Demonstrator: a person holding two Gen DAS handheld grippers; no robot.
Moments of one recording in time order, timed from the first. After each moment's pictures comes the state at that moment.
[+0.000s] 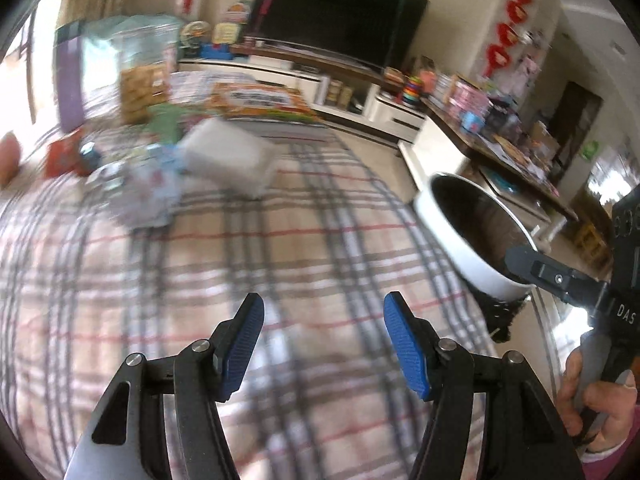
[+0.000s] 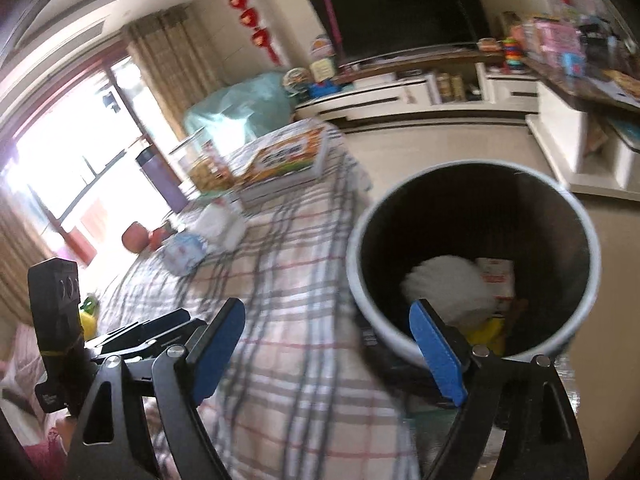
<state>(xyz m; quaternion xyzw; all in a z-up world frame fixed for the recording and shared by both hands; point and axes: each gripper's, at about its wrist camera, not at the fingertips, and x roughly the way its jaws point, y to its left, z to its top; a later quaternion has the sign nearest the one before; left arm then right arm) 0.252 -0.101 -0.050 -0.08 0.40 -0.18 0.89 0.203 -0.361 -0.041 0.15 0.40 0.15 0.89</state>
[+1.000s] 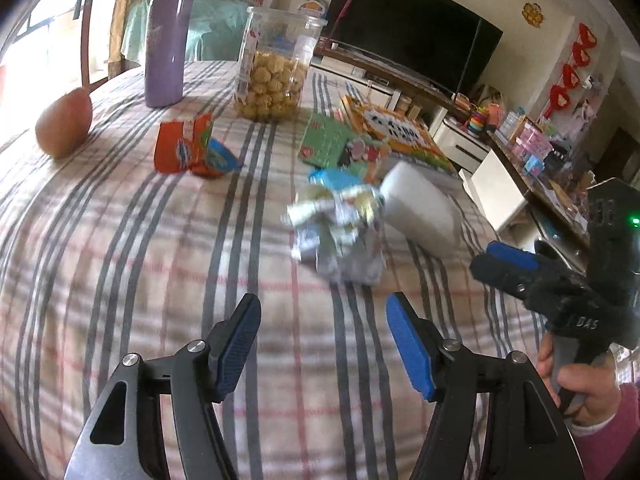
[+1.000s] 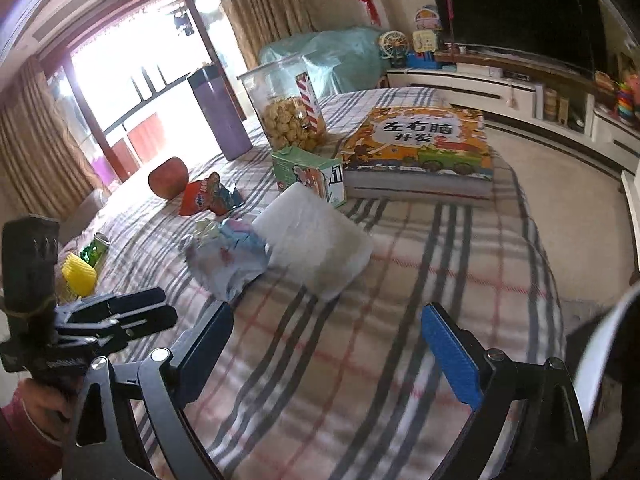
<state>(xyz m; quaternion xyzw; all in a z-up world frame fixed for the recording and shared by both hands) 0.301 0.003 -0.042 -0.12 0.41 -0.10 0.90 0.315 -0.217 -0.073 0.04 0.42 0.29 0.86</state>
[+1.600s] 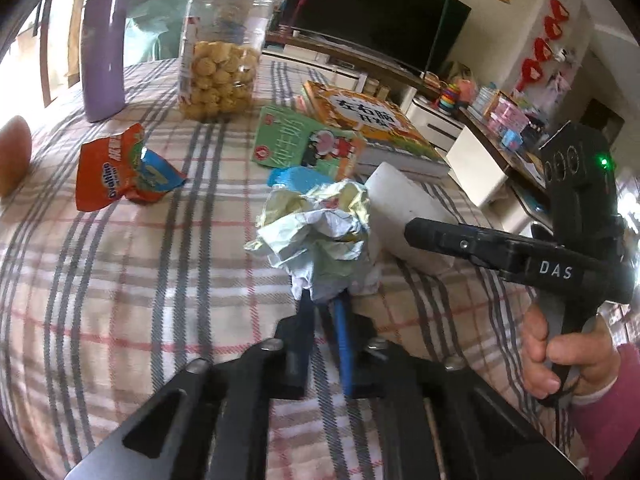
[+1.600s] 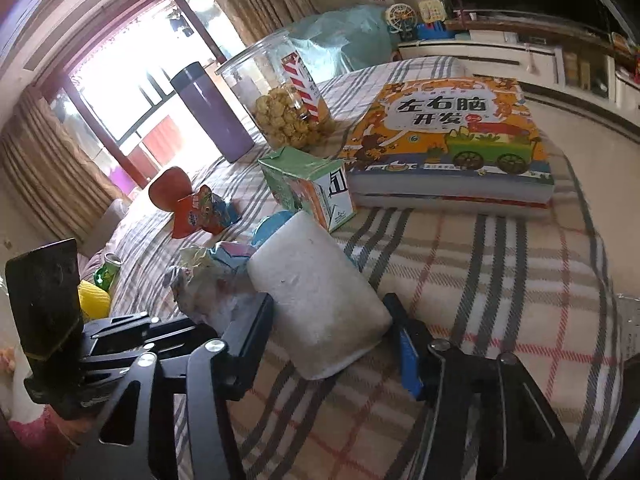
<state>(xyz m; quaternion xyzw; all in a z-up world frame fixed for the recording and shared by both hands) 0.360 -0.017 -0.072 -0.09 0.42 -0.16 0.89 0.364 -0.207 -0.097 0.10 0.46 0.32 0.82</state>
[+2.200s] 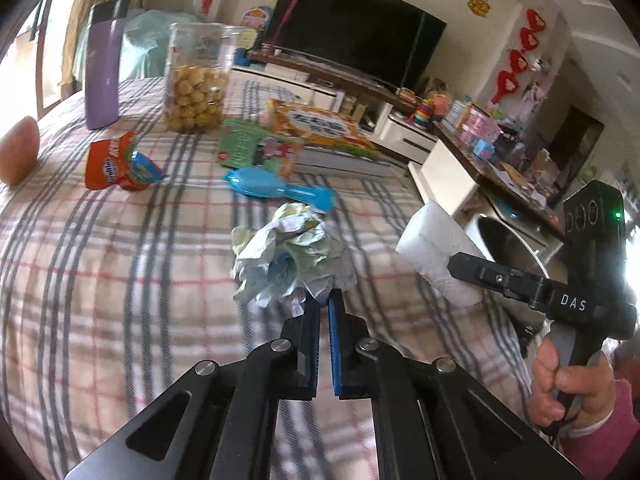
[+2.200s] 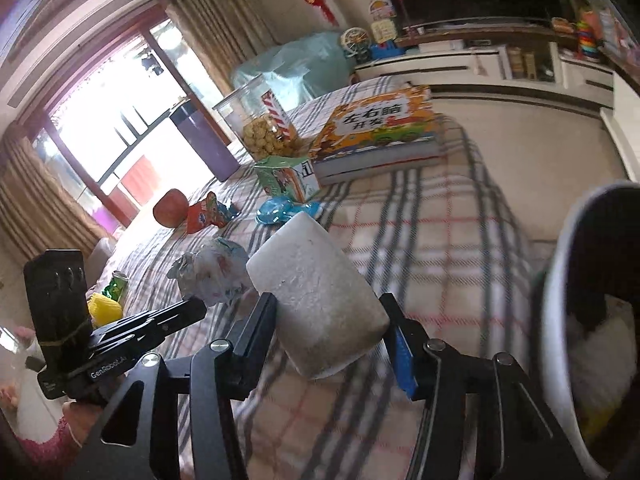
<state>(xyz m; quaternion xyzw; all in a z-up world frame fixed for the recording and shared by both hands) 0.290 -0.032 -0.050 -0.10 0.39 -0.19 0.90 0.275 -0.268 -0.067 0.14 0.43 0.25 0.85</state>
